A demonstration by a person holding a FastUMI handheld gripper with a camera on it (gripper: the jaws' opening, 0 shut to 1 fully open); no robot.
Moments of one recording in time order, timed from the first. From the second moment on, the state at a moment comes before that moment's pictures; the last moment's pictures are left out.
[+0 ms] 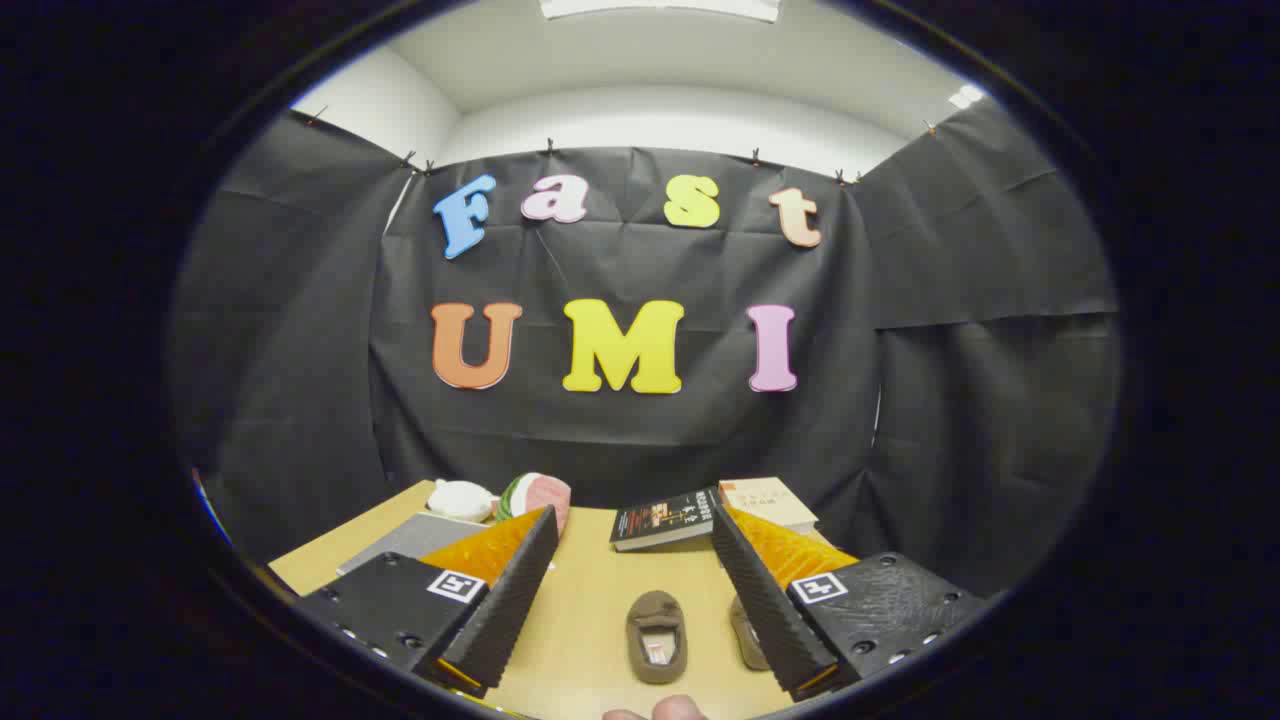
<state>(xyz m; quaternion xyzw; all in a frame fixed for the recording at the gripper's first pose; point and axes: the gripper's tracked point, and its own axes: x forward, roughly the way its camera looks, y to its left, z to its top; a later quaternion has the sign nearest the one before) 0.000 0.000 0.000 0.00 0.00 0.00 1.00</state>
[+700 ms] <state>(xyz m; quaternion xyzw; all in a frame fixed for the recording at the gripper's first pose) 0.013 0.002 -0.004 0.03 0.01 0.01 1.00</state>
